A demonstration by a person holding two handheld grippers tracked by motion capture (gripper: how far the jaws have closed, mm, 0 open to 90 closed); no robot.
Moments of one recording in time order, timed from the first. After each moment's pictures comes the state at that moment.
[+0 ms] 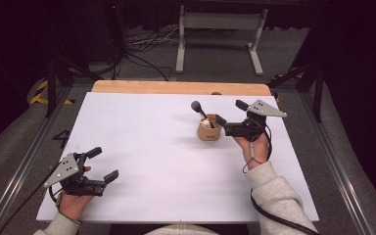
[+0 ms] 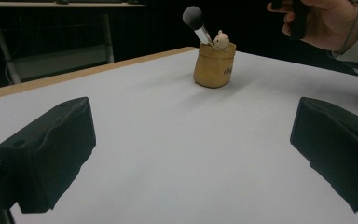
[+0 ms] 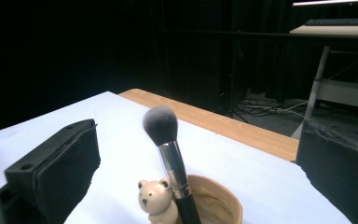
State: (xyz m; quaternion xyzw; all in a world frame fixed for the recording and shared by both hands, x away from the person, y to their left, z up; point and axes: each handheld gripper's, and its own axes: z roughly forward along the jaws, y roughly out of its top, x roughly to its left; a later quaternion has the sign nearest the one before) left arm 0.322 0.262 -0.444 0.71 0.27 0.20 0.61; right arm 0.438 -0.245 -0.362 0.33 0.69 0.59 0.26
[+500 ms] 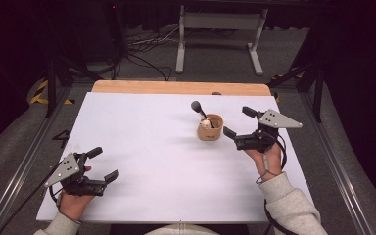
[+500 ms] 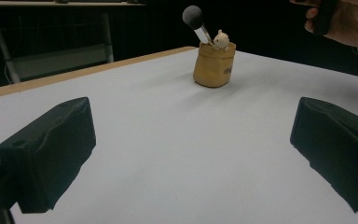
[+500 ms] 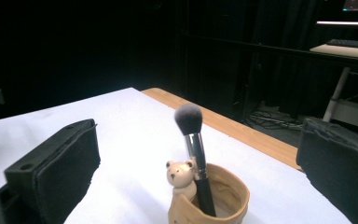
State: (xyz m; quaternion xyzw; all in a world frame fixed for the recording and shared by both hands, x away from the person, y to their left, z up) left arm 0.322 0.261 -0.444 0.72 0.27 0.20 0.61; right arm 0.400 -0.264 -0.352 0.27 0.71 0.59 0.26
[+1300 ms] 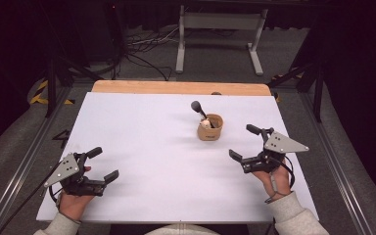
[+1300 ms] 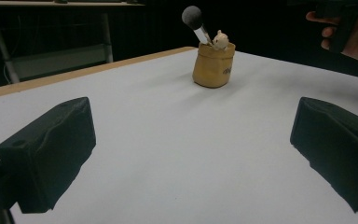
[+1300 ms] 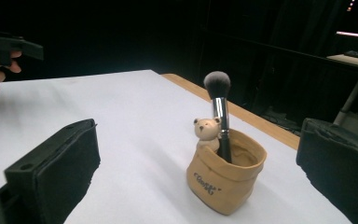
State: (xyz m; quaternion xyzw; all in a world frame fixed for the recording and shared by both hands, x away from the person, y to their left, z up) left arm 0.322 0.262 -0.444 0.72 0.27 0.20 0.61; right arm 0.359 -0.279 -0.381 0.21 0.74 0.58 0.27
